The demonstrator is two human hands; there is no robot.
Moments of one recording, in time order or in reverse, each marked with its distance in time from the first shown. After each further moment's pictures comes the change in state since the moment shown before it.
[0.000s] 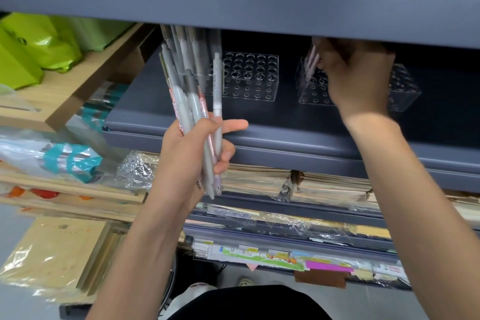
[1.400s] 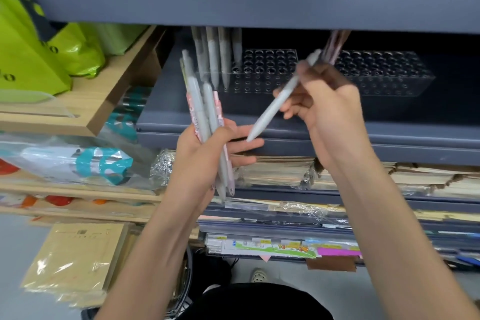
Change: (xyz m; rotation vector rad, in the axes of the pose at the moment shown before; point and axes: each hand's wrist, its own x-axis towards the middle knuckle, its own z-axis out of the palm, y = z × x) left_hand -0.008 0.009 -0.039 -0.034 -0.096 -0.019; right_hand -0.084 -0.101 0.015 0.965 -0.204 0.546
